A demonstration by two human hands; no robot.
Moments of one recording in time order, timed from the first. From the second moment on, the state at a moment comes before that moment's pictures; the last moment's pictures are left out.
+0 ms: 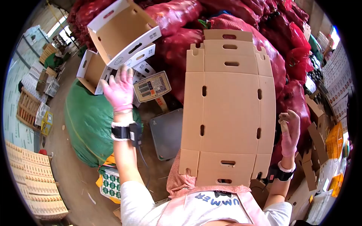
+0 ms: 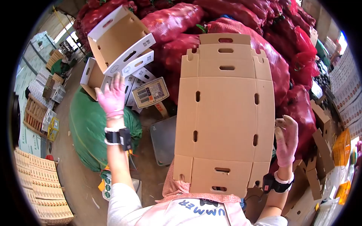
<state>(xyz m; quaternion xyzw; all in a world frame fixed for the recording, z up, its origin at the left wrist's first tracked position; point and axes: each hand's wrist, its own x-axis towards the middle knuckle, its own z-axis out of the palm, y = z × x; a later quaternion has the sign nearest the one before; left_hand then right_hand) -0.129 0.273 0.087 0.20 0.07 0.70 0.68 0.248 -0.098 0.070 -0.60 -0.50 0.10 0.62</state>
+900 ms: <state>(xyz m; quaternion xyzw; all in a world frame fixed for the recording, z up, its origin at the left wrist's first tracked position) -0.076 0.017 -0.042 0.91 0.39 0.11 0.12 0.186 -0.126 0.038 -0.67 -0.73 0.14 0.00</state>
